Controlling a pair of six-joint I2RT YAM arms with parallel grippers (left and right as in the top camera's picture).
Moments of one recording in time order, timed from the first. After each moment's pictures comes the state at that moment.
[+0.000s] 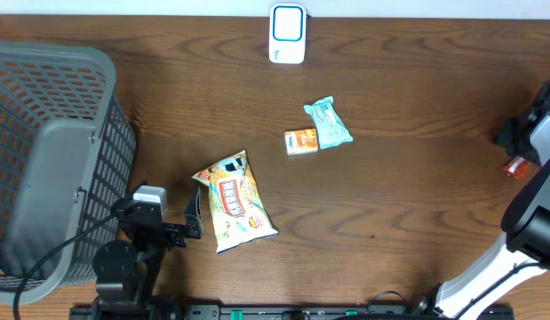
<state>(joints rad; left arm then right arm) -0.01 0.16 0.30 -0.40 0.17 -0.03 -0.52 2.06 1.43 -0.52 0.24 0.00</state>
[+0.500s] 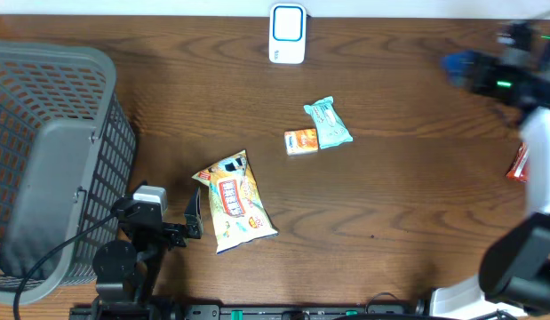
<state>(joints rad) -0.01 0.16 0.30 -0.40 0.17 -0.03 -0.30 1.72 1.48 -0.55 -0.50 0.04</state>
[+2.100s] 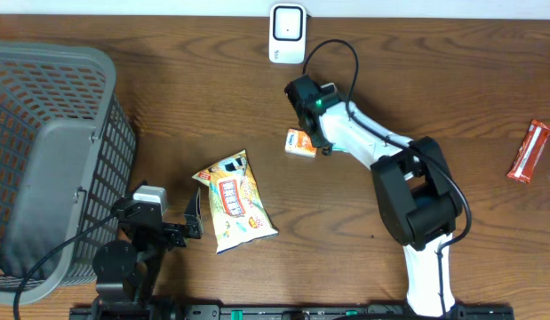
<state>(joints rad) -0.01 0.16 0.30 -0.40 0.17 -0.03 0.51 2.19 1.57 -0.80 0.51 0.28</state>
